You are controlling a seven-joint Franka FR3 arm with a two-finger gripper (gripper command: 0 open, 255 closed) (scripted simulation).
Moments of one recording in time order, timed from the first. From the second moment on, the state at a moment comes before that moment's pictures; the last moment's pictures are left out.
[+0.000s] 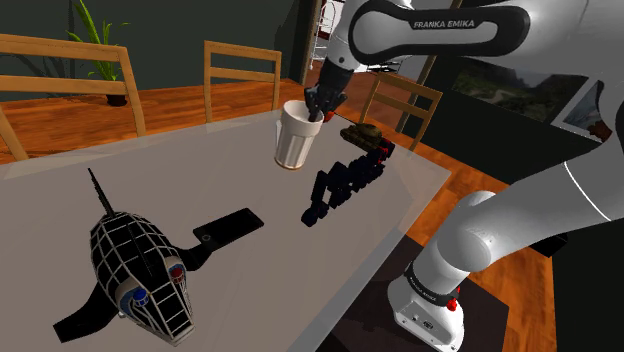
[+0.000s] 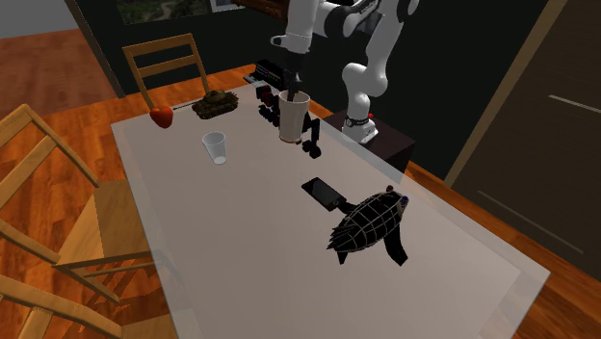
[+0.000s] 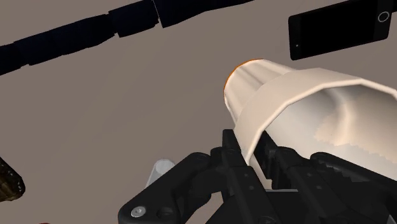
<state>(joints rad) -0.03 -0.47 0.12 -2.28 0.04 2.03 0.32</state>
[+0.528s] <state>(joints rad) -0.03 -0.45 0.12 -2.38 0.04 2.14 0.32</state>
